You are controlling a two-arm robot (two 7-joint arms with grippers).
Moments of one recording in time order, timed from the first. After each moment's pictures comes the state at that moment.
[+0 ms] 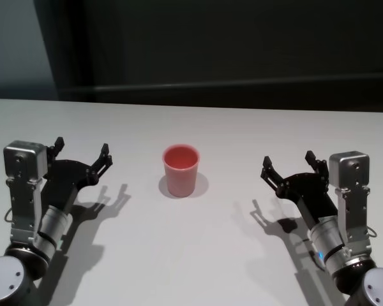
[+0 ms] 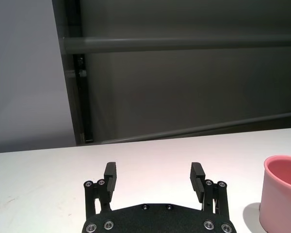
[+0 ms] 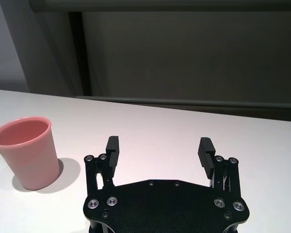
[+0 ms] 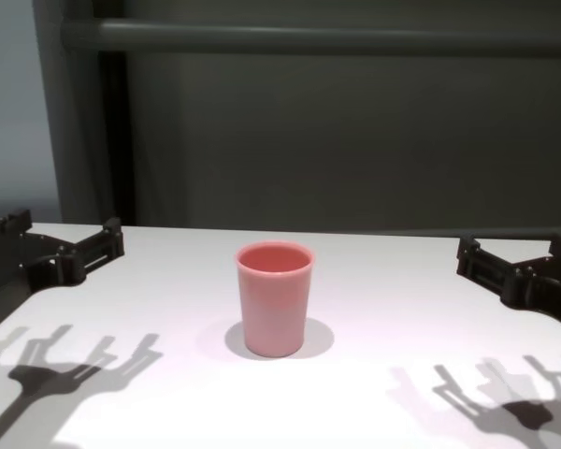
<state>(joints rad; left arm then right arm) 0.01 0.22 0.15 -1.53 -0.14 -0.08 -0.05 -0.06 0.16 -0.26 -1.64 0.19 -0.04 -0.06</state>
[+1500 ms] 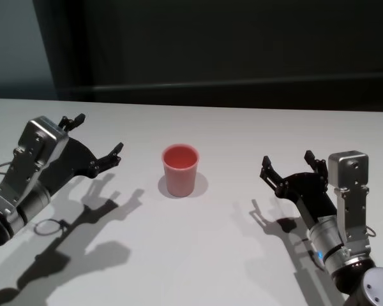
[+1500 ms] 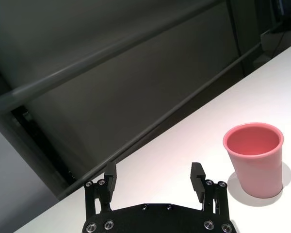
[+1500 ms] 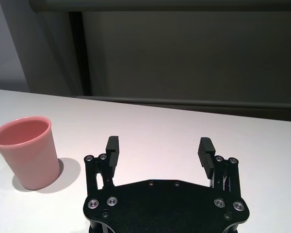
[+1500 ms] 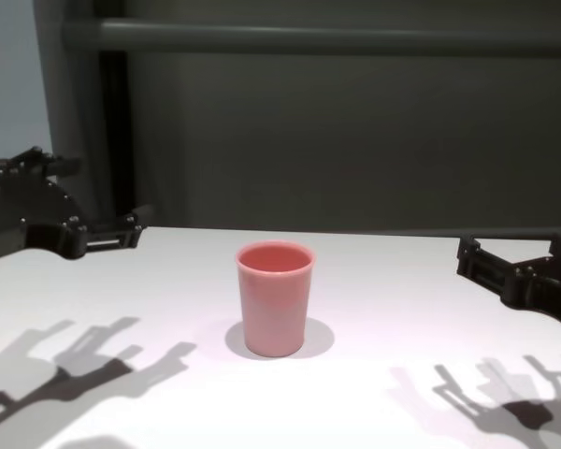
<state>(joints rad) -0.09 0.42 0.19 -1.58 0.01 -0.03 -0.31 -0.06 0.16 -0.26 -1.64 0.19 -0.04 -0.06</state>
